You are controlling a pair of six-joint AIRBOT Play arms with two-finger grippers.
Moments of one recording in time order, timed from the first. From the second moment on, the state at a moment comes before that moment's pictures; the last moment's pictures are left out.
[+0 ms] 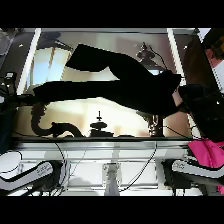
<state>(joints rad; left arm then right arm) 0.49 -1.24 0.87 1.07 -0.69 -0.72 -0.61 -1.36 1.00 -1.07 1.41 1.40</state>
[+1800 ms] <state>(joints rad) 0.68 -1.03 0.65 1.19 -0.51 -0.72 -0.91 -1.24 0.78 -1.47 1.29 1.45</state>
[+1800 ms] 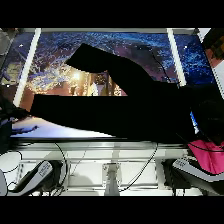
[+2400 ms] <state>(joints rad) 0.57 -1.08 0.70 0.74 -0.37 -0.72 -0.91 -1.24 0.96 -1.18 1.16 1.51</state>
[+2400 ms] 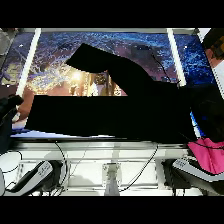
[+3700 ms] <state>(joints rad) 0.03 -2.10 1.60 0.00 -0.47 -1.10 -0.53 -1.24 1.03 -0.79 0.82 1.45</state>
